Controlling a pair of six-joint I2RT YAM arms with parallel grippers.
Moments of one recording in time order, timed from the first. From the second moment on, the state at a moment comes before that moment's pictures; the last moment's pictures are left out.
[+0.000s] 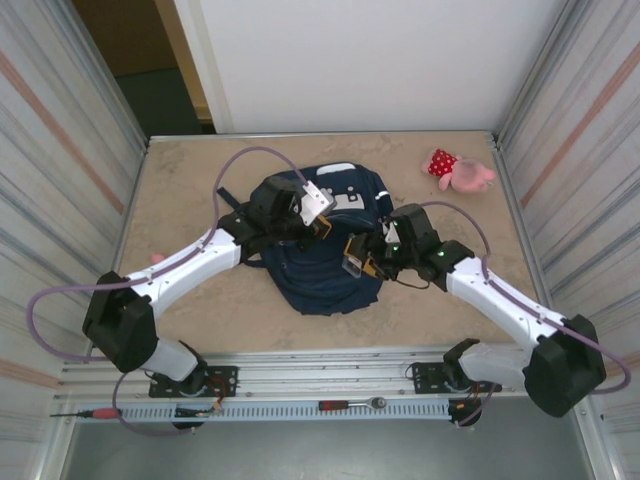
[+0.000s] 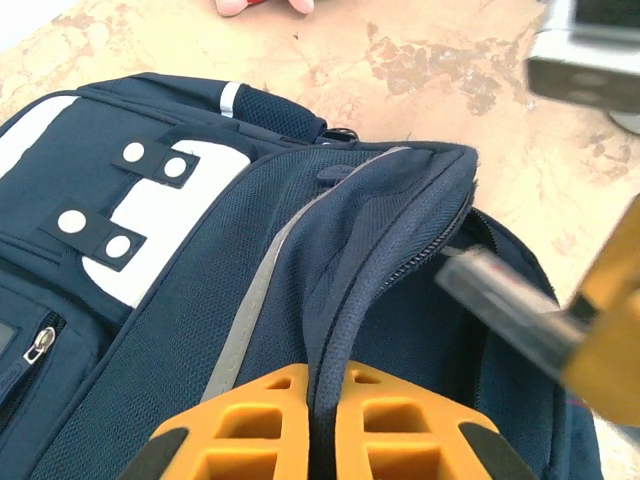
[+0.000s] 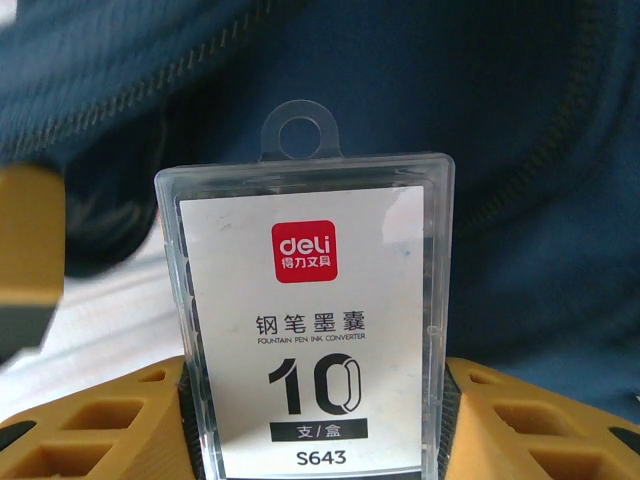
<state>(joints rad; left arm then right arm) -0.69 1.47 1.13 -0.30 0.26 0.17 0.57 1.18 0.80 -0.39 -0.41 1.15</state>
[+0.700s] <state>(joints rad) -0.70 1.46 1.13 -0.27 0.29 0.07 0.58 1.28 0.79 -0.17 -0.28 1.43</state>
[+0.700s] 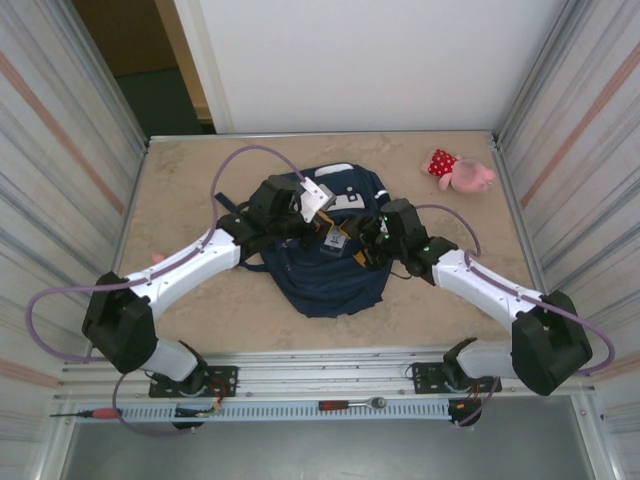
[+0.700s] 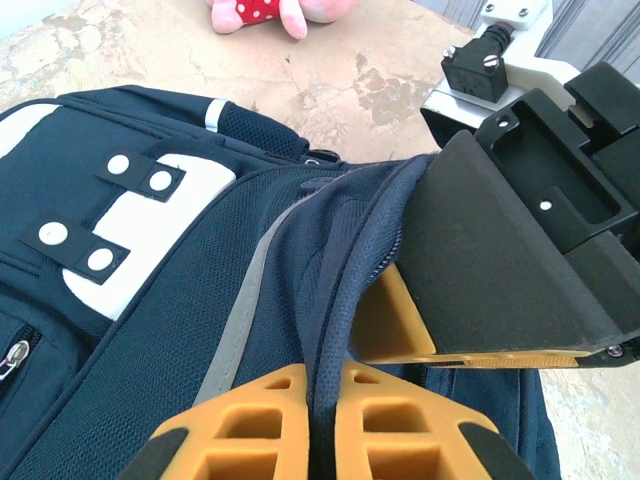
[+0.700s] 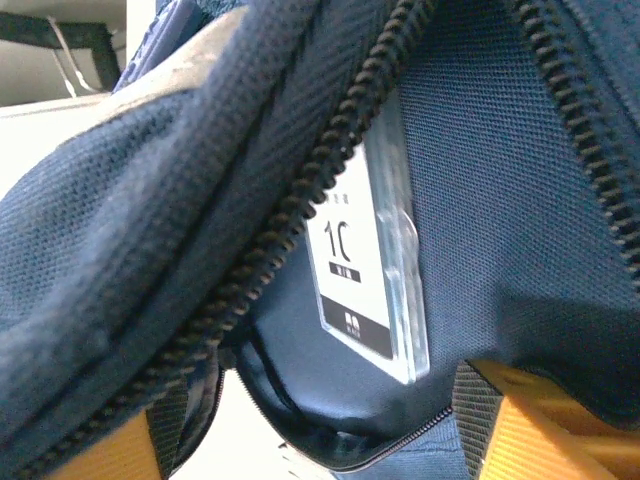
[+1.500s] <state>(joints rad) -0.59 1.38 1.07 -0.30 0.55 0.11 0.52 0.91 0.85 -0.49 -0.29 1.05</state>
